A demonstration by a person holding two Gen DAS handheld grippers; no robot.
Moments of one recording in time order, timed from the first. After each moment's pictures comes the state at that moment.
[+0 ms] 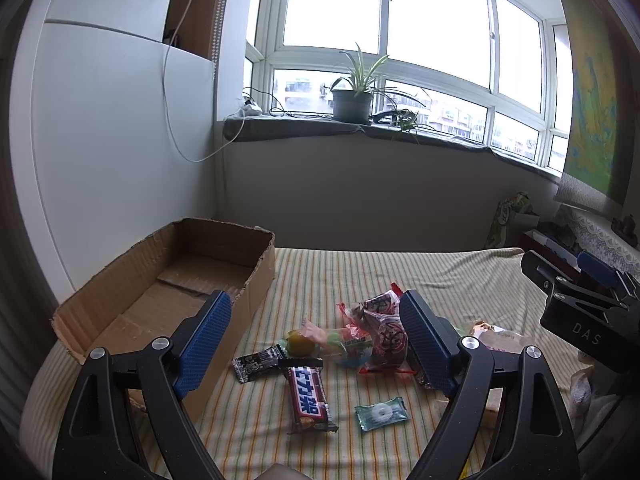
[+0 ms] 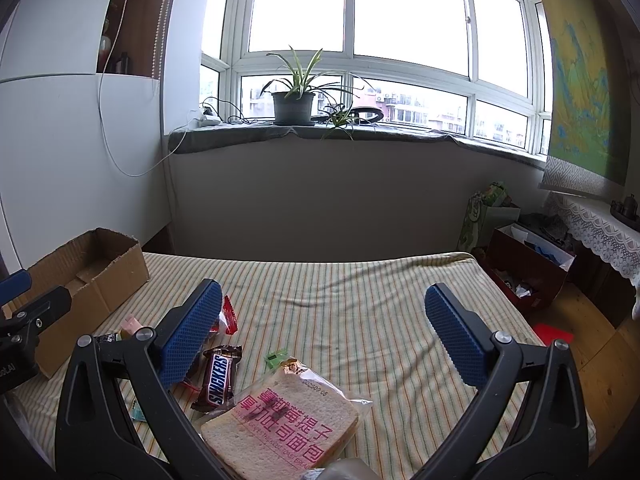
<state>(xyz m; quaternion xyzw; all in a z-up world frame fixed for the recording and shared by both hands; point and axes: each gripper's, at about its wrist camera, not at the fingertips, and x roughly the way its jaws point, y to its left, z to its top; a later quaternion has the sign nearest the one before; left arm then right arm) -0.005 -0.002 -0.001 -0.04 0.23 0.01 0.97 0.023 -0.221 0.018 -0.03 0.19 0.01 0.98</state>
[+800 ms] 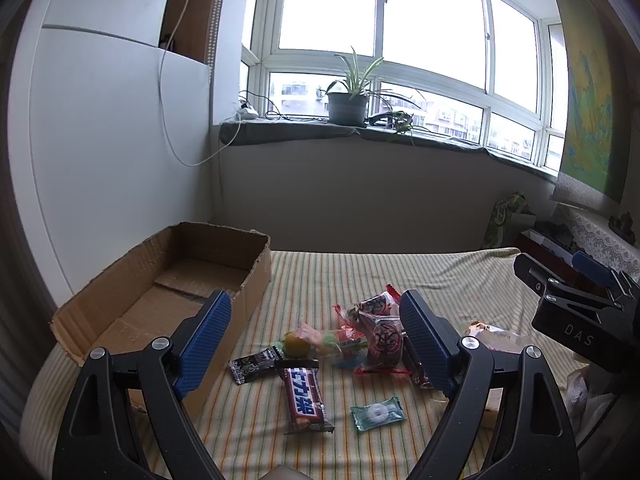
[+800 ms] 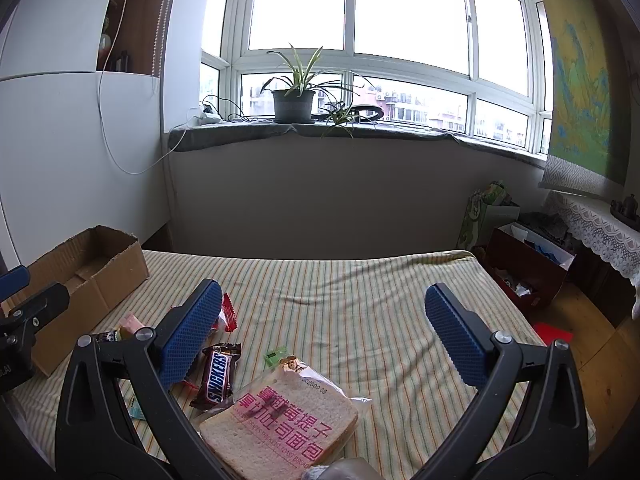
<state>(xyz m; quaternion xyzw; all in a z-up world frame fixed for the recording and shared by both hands) -0.006 -0.005 0.001 -0.04 0.22 0.00 0.97 0.024 -0.221 0.015 -0.03 0.19 0.01 0.98</state>
